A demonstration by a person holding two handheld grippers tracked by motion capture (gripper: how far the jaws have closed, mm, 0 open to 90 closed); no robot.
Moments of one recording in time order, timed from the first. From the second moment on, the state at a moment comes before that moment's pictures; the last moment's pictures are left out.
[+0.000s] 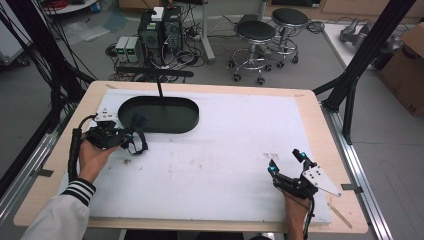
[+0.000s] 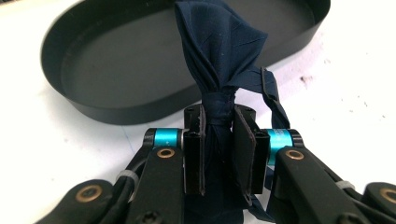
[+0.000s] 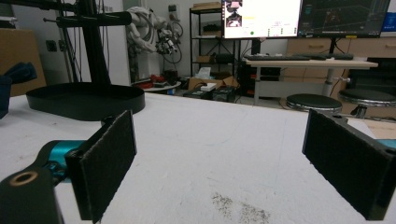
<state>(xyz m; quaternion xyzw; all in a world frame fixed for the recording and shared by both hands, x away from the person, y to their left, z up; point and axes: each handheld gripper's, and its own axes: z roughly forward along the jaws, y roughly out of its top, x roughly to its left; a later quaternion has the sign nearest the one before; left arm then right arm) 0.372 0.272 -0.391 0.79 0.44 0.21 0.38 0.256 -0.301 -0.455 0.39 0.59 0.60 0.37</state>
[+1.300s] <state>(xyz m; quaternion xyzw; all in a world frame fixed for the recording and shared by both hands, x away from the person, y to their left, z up) 0.397 0.240 -0.312 0.74 0.40 0.28 0.46 0.256 -0.302 -0.455 0.39 0.59 0.60 0.37</state>
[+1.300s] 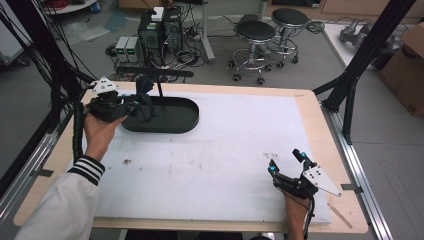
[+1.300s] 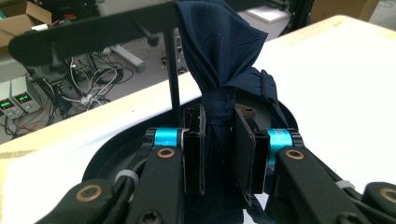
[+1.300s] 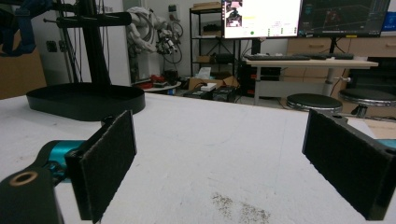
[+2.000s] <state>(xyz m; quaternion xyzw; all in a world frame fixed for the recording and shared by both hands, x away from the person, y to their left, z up) 0.419 0.253 -0.295 0.72 0.42 0.29 0.47 0.256 -0.301 -0.455 0.39 0.59 0.60 0.37</state>
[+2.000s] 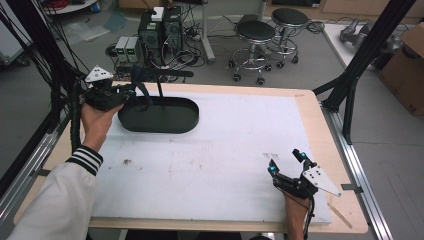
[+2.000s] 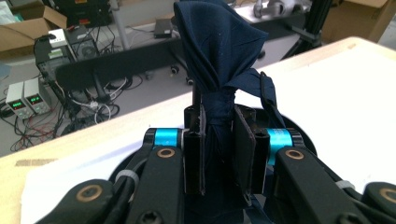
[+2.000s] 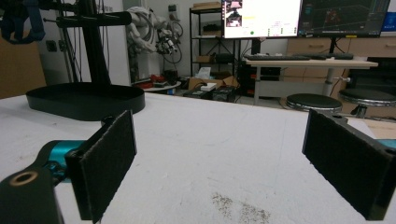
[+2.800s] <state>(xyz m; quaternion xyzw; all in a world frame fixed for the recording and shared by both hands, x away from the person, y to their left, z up) 0.471 0.247 -0.307 0.70 0.45 0.30 0.47 0.257 -0.301 -0.455 0.40 0.59 0.60 0.37</state>
